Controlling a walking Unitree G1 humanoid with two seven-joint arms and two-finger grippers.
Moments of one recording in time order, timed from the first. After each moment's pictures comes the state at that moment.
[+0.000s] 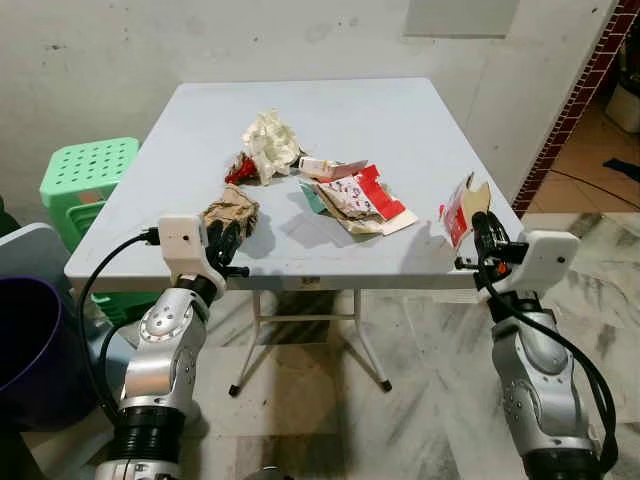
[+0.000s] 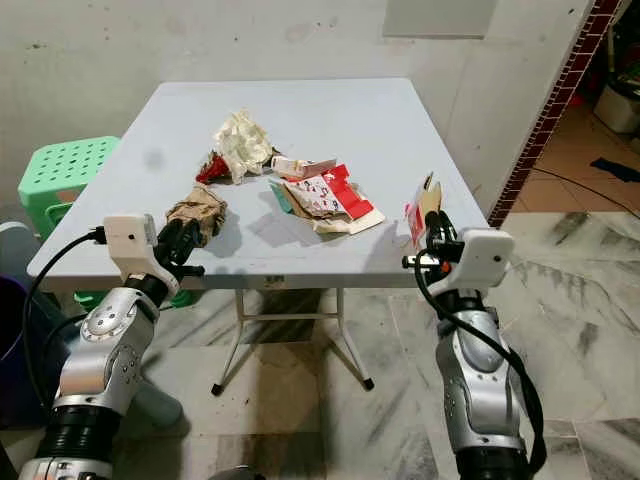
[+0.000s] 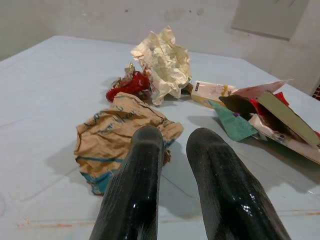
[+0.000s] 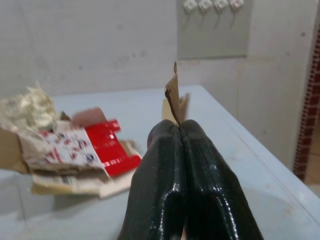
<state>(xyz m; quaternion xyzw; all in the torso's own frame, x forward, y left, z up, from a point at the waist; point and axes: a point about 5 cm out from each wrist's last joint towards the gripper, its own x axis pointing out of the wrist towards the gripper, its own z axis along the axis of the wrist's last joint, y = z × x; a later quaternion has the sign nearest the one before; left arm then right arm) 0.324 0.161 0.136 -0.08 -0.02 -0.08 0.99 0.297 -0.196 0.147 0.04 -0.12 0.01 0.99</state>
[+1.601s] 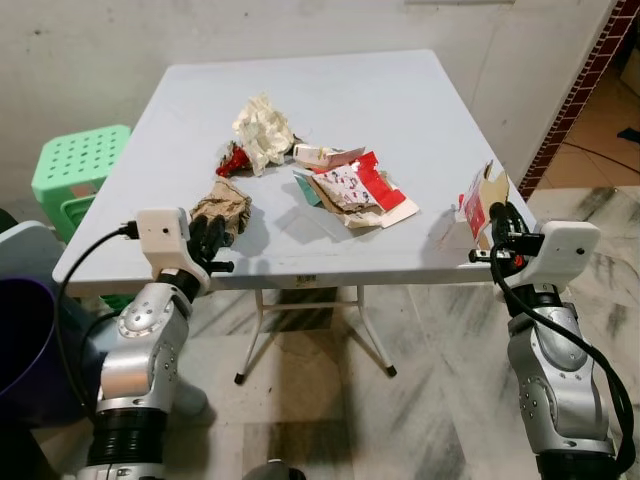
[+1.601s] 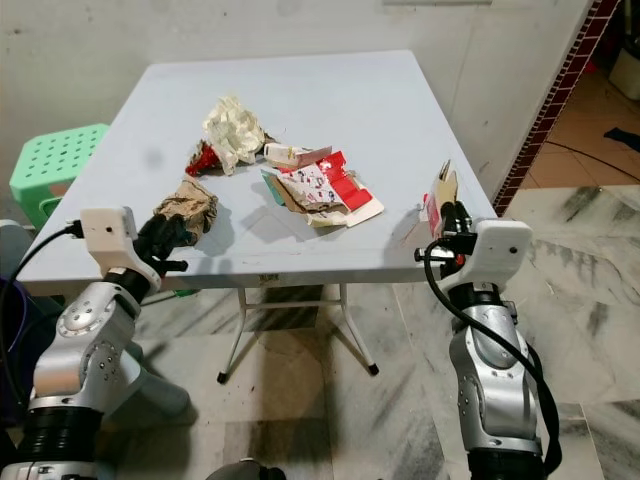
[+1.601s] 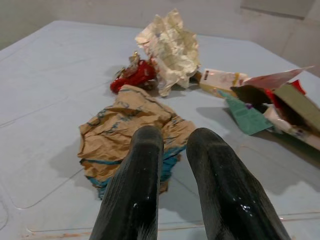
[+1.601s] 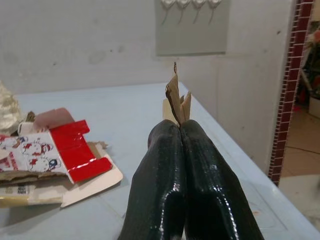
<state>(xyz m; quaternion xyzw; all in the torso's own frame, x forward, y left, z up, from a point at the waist) 0.325 0.175 0.143 -0.09 0.00 -0.07 0.99 0.296 -0.204 0.166 0.02 -0.14 -0.02 0.99</state>
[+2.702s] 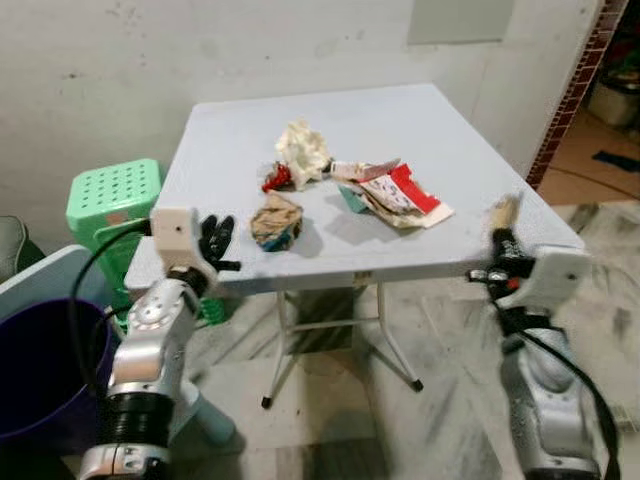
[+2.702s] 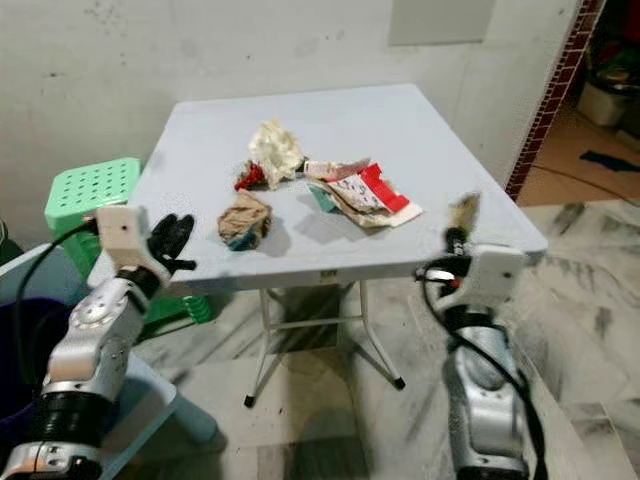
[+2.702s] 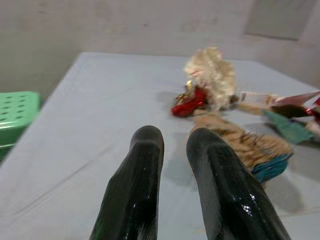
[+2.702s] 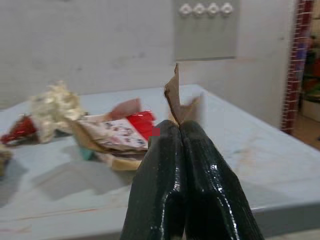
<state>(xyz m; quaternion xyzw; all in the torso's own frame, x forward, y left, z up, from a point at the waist) 0.336 0.180 0.140 -0.07 -0.01 -0.08 0.99 0.289 -0.194 0.146 0.02 -0.12 -0.02 0.99</state>
